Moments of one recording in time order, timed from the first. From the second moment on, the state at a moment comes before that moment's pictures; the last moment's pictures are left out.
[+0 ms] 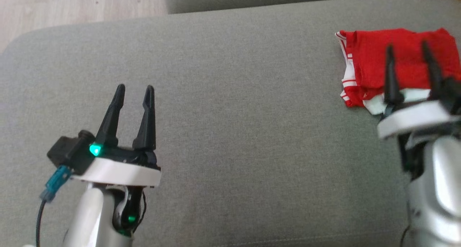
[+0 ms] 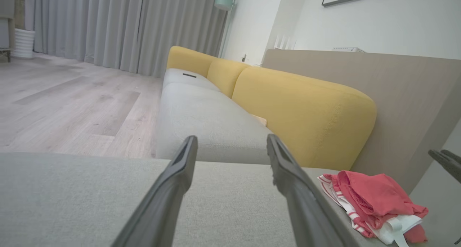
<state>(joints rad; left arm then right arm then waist) -0.16 0.04 -0.15 0.07 -0.33 -0.12 -0.26 -0.39 -0.13 -0.07 0.26 0.04 0.13 -0.09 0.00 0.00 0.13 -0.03</state>
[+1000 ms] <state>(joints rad) -0.02 0.04 -0.15 0.11 -0.35 -0.09 -0.26 -0.15 -0.05 0.00 0.29 0.12 0.13 -0.25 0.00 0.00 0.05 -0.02</state>
